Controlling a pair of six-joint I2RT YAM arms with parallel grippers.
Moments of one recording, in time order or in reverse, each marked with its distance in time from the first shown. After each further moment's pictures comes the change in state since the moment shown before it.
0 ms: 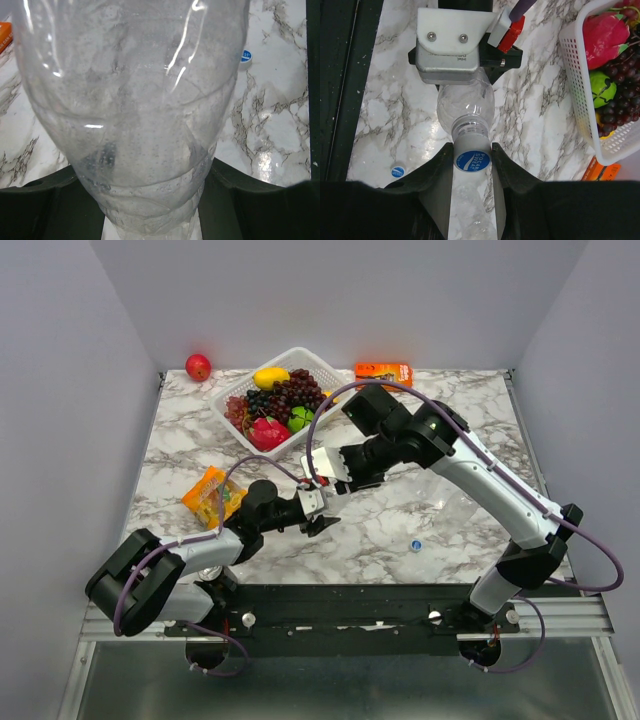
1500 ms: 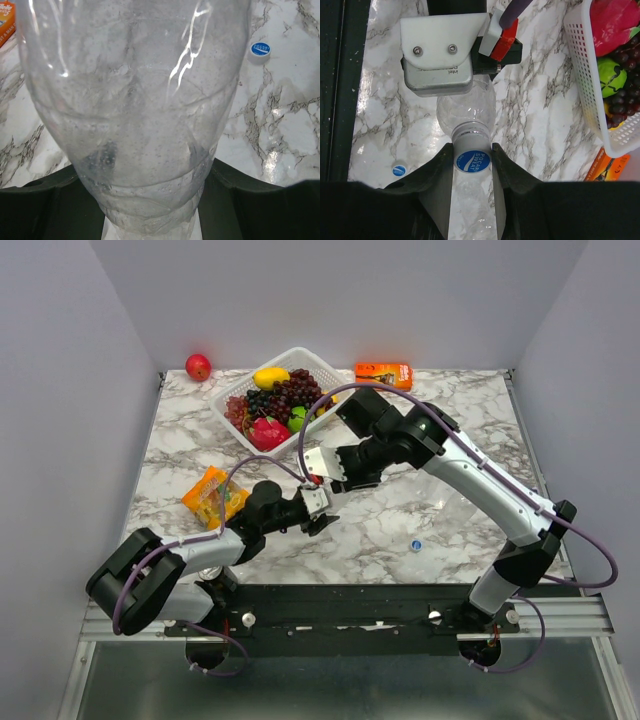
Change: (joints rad) left arm -0.022 0.002 0.011 -0.036 -0.102 0.001; right arm 0.005 0.017 -0.037 0.026 0.045 0.043
